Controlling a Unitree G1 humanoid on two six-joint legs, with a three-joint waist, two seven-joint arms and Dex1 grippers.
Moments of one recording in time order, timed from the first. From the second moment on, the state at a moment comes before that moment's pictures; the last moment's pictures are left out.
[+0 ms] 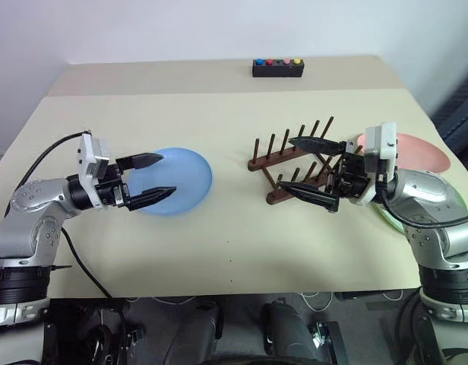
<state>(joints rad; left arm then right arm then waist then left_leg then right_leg) -0.38 0.76 0.19 0.02 -0.61 0.32 -1.22 -0.40 -0.64 -0.11 -0.30 0.65 0.39 1.02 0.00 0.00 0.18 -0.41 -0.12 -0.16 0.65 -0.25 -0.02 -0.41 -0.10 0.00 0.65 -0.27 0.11</state>
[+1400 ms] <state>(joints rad) -0.42 0.64 -0.02 -0.24 -0.55 0.52 -0.96 -0.57 -0.58 -0.04 -0.02 0.56 0.25 1.16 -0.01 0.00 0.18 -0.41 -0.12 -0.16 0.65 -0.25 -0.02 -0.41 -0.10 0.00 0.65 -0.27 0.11</state>
